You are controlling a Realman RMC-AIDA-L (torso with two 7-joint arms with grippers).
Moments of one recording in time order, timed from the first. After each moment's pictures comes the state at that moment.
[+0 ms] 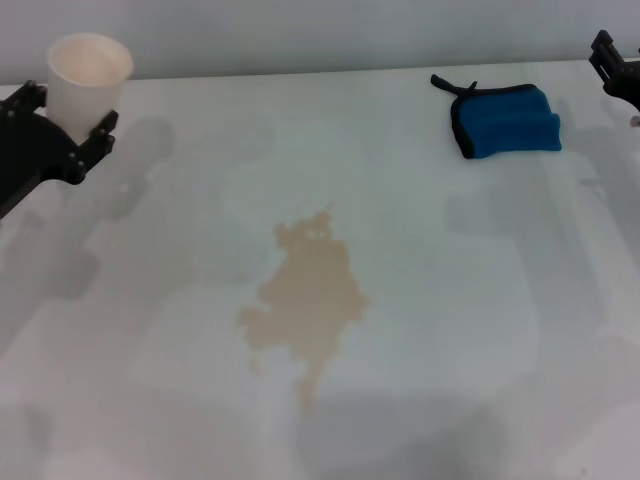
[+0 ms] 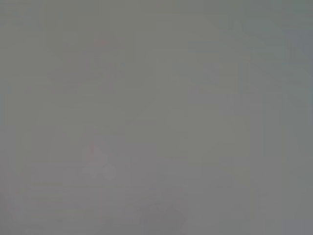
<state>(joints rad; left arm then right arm) -0.70 -2.06 2.84 -0.19 -0.90 1.11 -0.27 0.49 2.02 -1.39 -0.18 0.06 -0.85 0.46</state>
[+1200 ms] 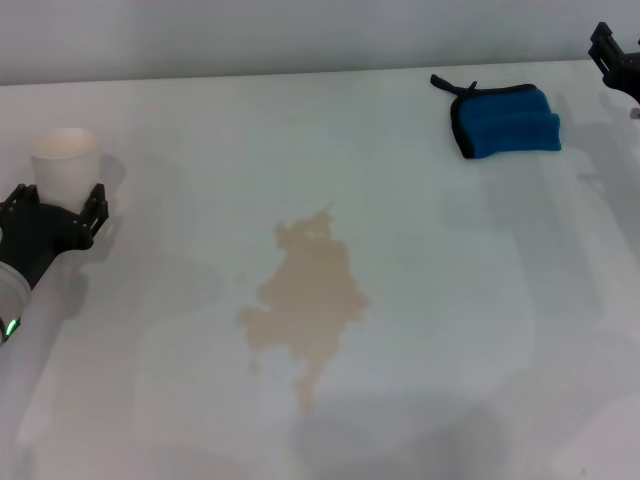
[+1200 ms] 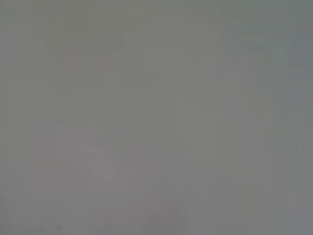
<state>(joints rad) -0.57 -2.09 2.84 0.10 -1.24 0.83 -0.16 0.50 2.02 -1.39 -0.19 0.06 -0.84 0.46</state>
